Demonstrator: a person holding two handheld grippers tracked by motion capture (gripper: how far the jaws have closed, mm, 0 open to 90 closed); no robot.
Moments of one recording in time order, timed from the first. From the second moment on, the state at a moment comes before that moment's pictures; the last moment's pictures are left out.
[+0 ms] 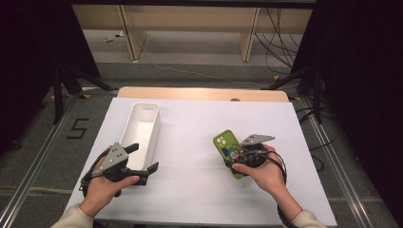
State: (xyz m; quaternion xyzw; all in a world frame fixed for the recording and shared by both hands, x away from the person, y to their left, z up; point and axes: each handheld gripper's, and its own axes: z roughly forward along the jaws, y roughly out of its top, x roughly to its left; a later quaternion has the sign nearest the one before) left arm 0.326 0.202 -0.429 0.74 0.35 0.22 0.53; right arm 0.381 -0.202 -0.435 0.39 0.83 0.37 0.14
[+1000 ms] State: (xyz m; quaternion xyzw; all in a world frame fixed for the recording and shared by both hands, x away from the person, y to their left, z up) left arm 0.331 0.189 -0.419 0.73 0.35 0.20 0.55; right arm 0.370 -0.194 -0.435 0.36 0.80 0.45 0.17
